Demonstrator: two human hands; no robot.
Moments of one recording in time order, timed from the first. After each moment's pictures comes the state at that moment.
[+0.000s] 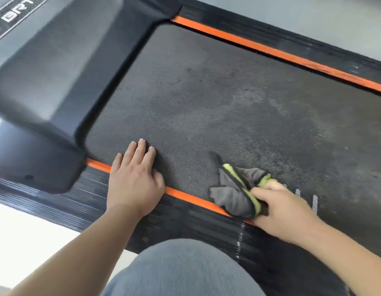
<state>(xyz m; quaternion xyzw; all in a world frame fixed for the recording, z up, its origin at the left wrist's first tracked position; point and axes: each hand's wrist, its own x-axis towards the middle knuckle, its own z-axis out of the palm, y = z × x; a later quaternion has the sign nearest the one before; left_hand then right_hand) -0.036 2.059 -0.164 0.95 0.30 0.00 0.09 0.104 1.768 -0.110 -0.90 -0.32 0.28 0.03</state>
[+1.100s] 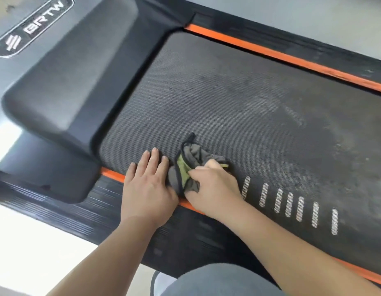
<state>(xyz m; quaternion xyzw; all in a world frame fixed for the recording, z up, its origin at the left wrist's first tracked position) -0.036 2.065 -0.172 0.95 0.30 -0.02 0.08 0.076 1.934 -0.144 -0.88 -0.40 0.16 0.17</state>
